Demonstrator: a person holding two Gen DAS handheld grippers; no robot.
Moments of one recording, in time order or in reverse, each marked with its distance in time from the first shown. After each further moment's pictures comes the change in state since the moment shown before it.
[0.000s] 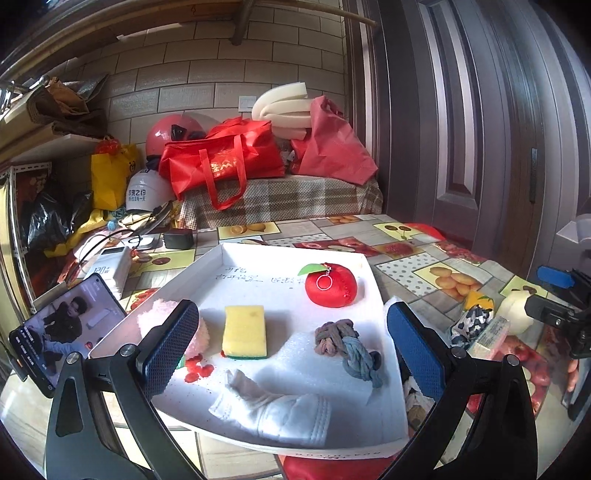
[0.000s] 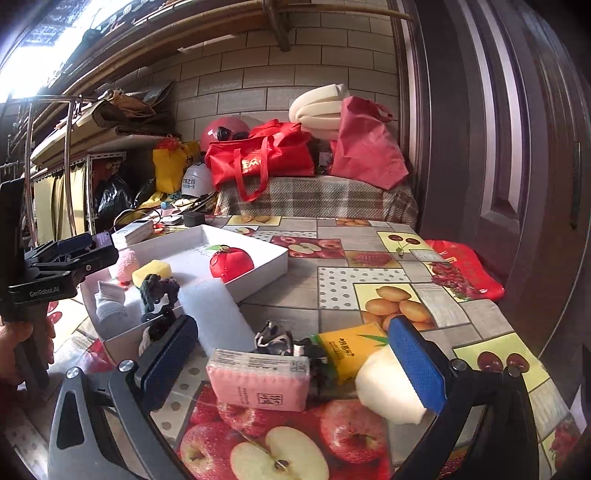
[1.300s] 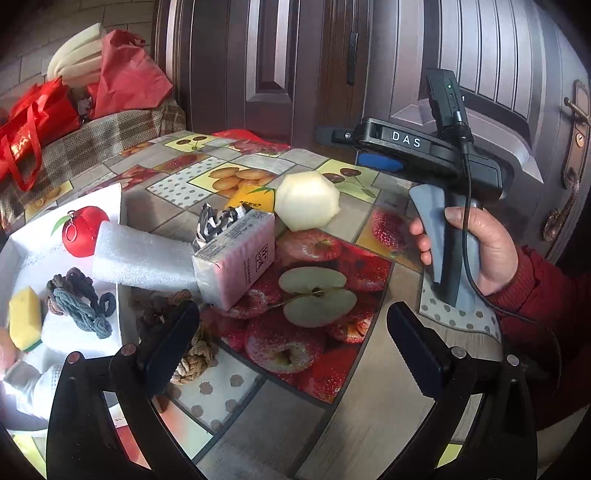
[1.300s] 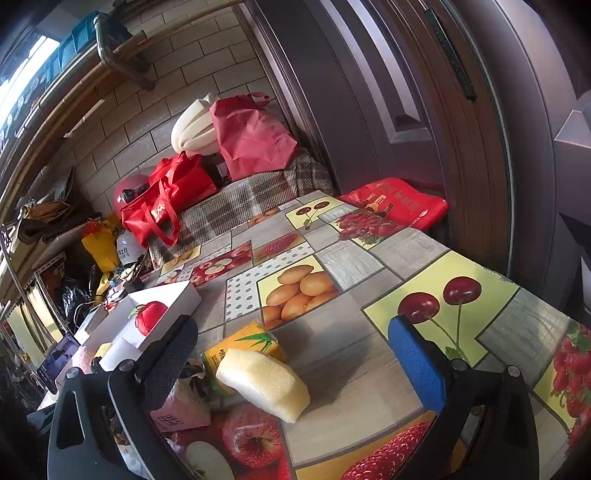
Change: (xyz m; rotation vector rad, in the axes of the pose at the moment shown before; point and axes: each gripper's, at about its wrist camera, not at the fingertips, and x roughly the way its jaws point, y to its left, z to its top) left arm -0.004 -0.142 -0.023 0.262 0.327 -0.567; right arm -0.007 -0.104 -0.019 0.457 0.013 -0.085
